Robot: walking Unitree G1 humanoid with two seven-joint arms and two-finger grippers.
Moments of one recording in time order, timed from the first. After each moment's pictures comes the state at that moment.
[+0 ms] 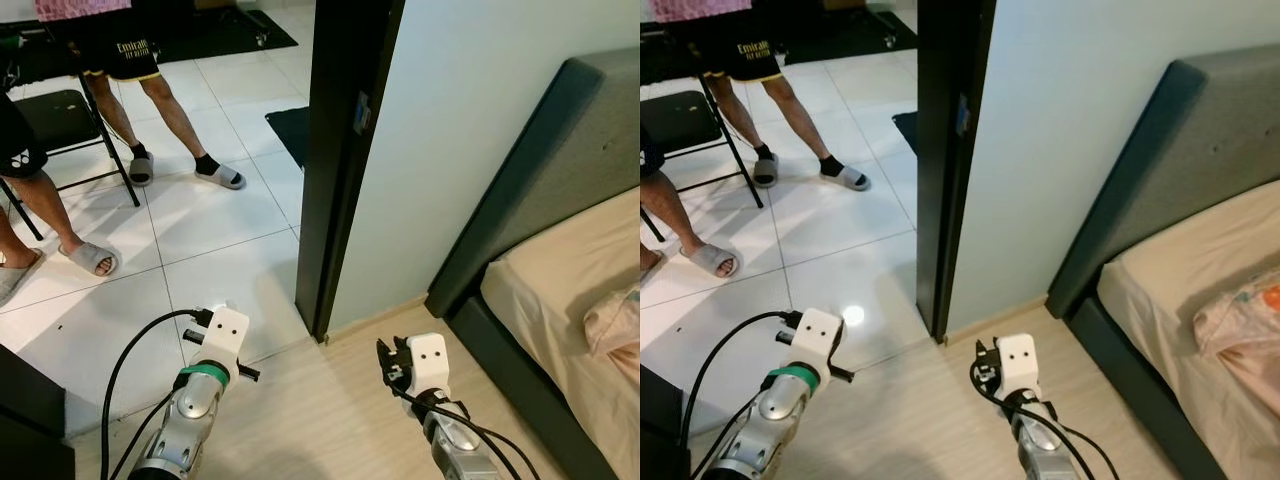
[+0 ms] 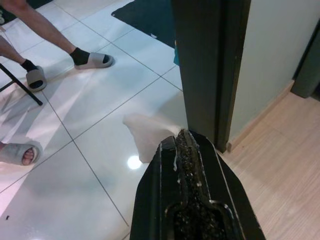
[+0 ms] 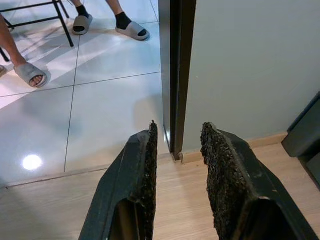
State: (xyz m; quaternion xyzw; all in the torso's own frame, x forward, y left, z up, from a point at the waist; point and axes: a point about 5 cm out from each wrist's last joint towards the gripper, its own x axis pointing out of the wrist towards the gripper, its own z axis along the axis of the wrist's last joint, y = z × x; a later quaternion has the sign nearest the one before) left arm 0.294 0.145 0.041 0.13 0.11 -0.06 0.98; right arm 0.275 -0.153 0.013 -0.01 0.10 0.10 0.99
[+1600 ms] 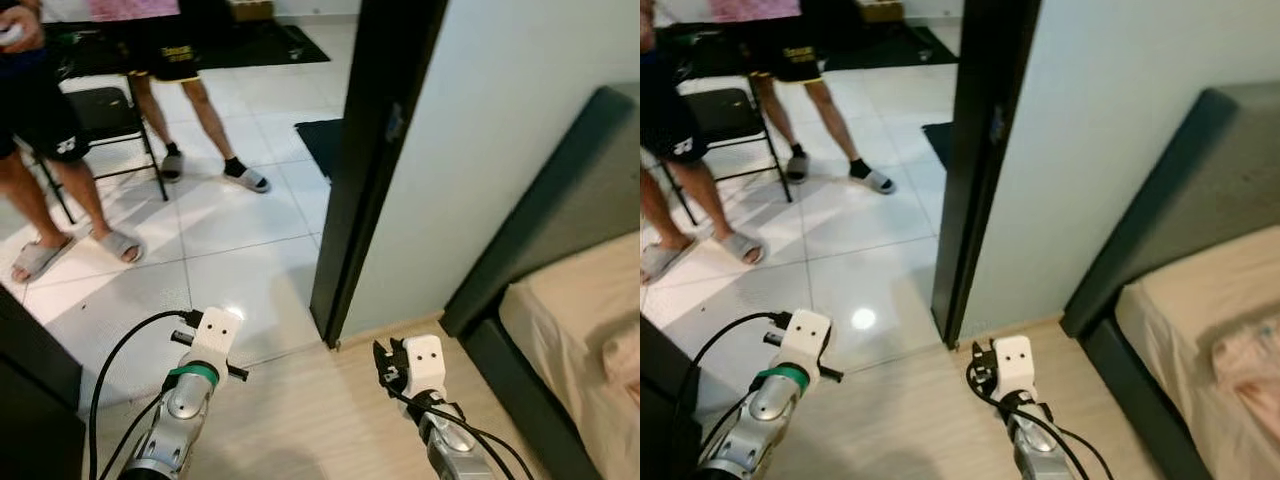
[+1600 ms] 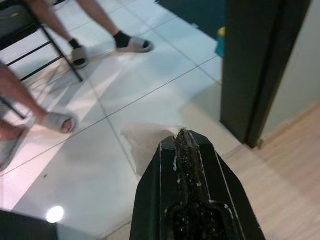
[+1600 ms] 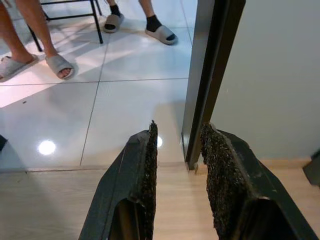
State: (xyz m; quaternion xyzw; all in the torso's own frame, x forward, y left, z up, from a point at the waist) left arm 0.294 0.157 0.040 0.14 0.12 -0.04 0.98; right arm 0.278 -0.152 0.015 -0.01 0.10 0.11 0.99
